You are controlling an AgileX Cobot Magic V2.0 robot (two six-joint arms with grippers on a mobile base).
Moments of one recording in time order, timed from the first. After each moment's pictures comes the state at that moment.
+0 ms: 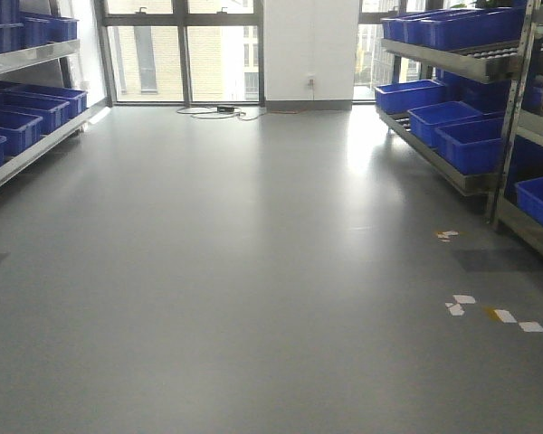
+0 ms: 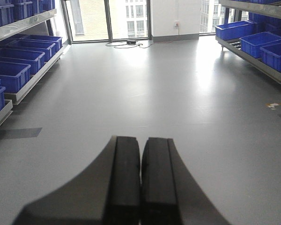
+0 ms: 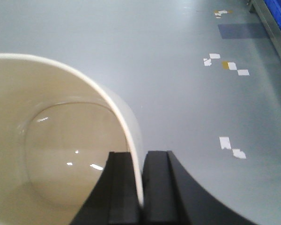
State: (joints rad) left arm -0.08 -0.01 0.01 0.00 0.15 0.04; right arm 0.02 0.47 -0.68 0.04 0.79 0.05
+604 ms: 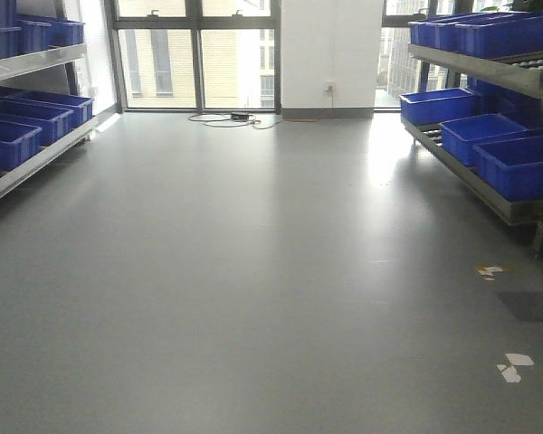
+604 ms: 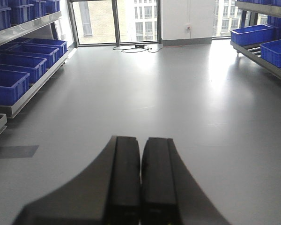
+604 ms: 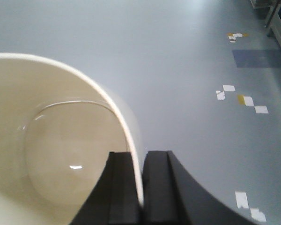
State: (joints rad) left arm -0.08 -0.01 0.01 0.00 0.15 0.04; right arm 0.02 0.47 -0.68 0.04 0.79 0.05
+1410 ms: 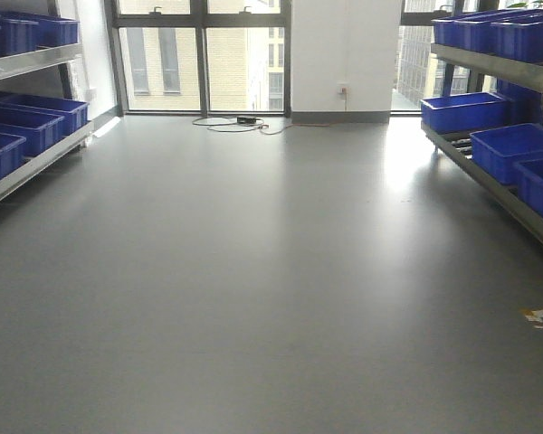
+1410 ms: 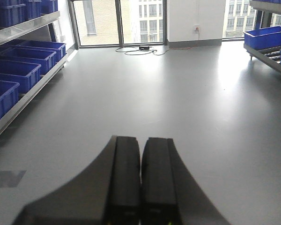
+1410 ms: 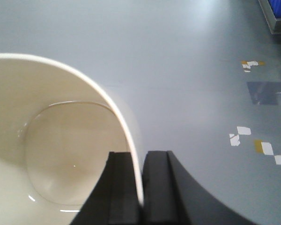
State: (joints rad) left arm -0.08 -0.01 0.01 0.00 0.15 0.04; right arm 0.02 0.47 -0.68 0.04 0.79 0.05
